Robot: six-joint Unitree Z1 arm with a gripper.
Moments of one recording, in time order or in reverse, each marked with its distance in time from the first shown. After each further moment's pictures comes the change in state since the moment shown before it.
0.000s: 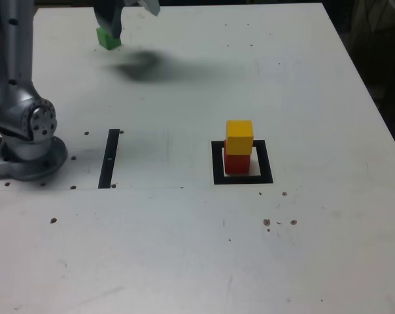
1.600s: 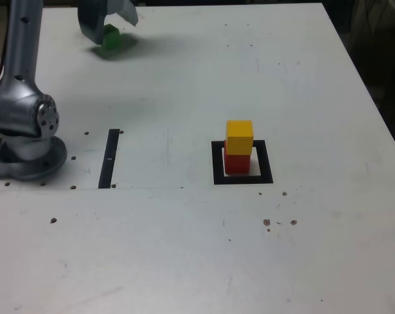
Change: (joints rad) arm 0.211 0.249 -0.193 0.011 0.025 0.130
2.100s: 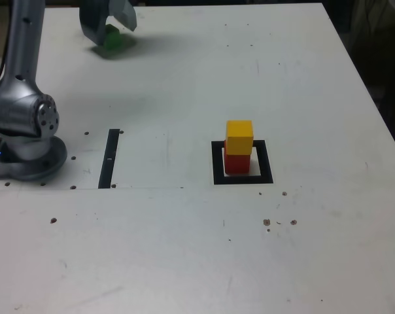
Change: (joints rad) arm 0.000 0.025 -0.035 0.026 -0.005 -0.004
